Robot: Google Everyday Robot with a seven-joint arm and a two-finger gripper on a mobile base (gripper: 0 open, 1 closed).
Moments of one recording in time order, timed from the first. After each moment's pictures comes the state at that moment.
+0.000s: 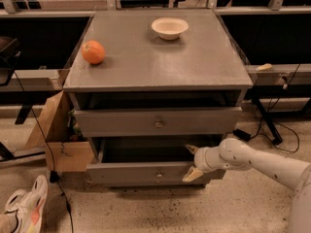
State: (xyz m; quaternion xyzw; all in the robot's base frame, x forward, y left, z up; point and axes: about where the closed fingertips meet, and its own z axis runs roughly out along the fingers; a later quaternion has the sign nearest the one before) arm 0.614 -0.148 0.416 -0.65 0.67 0.08 0.34
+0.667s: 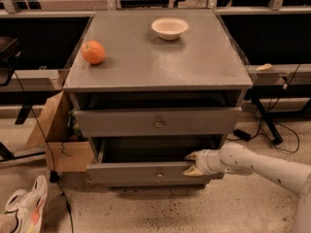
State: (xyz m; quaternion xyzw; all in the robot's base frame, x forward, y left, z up) arm 0.611 -0.159 0.416 -0.65 0.68 0.05 0.34
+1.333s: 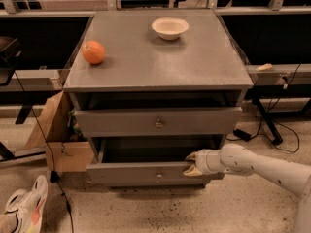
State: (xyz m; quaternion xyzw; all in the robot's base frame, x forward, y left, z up) arm 0.612 -0.161 0.416 -0.64 0.68 0.04 0.35
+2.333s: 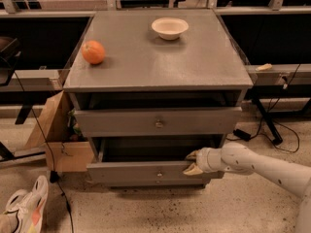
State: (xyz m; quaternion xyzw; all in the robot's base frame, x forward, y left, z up) arm 0.624 -0.165 0.418 -0.63 0.69 0.04 0.36
